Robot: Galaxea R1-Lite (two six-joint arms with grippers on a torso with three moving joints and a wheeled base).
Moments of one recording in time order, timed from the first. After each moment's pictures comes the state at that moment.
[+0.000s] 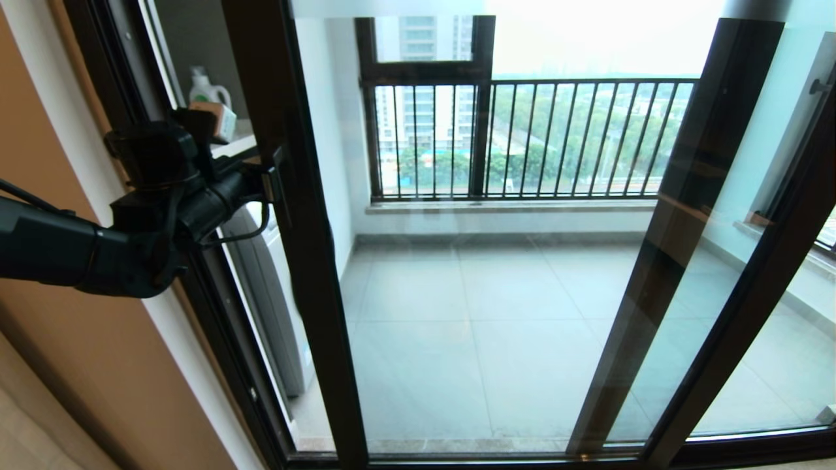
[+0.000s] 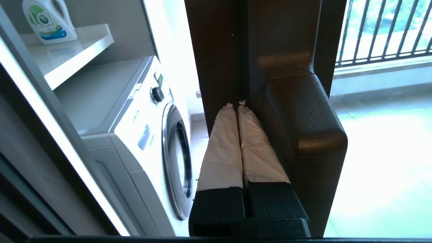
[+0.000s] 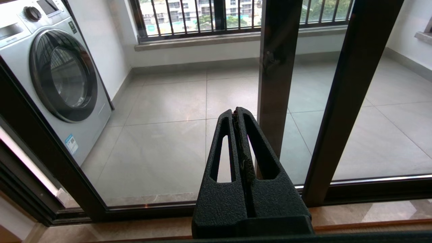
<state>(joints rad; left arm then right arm) -0.16 1.93 -1.19 -0.85 0.01 0.11 0.00 0.00 0.00 -0.03 -0.01 0.03</state>
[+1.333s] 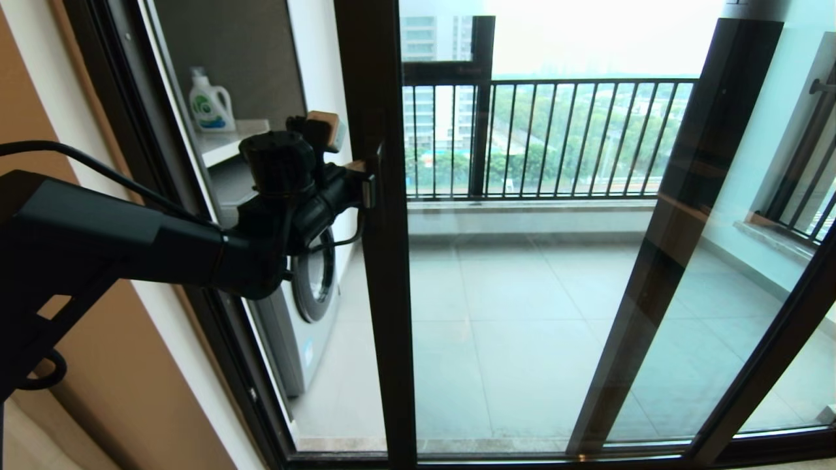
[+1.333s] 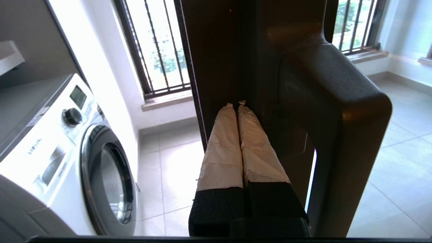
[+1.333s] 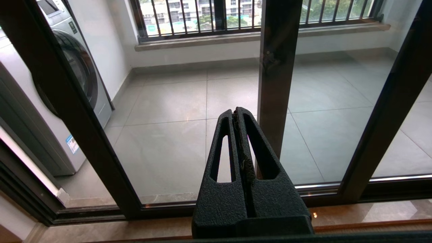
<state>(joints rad) -0.44 2.08 -1.38 -0.84 0.09 0.11 0.00 0.00 0.00 -0.03 -0.01 0.03</state>
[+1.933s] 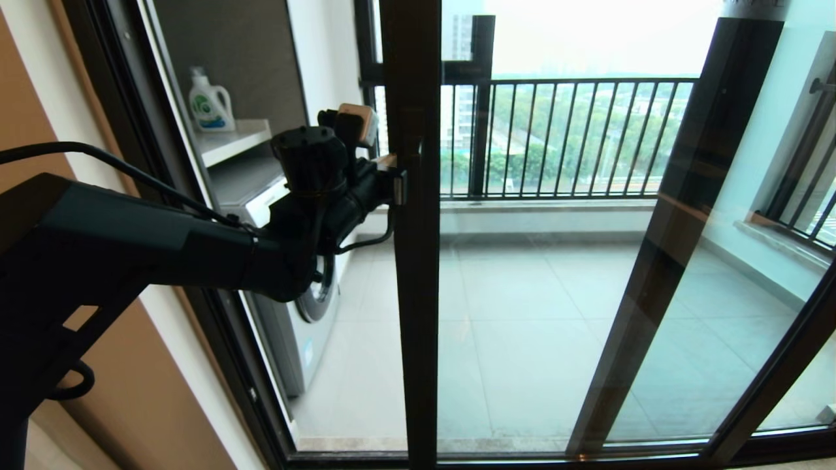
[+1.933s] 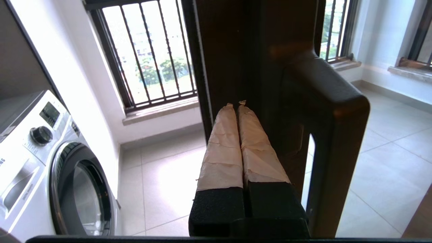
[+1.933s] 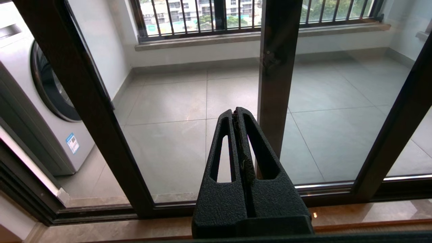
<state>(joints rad) -0.52 2.10 -1.44 -0.85 0.13 0.11 0.00 0.00 0.00 -0.03 -0.01 0.03</state>
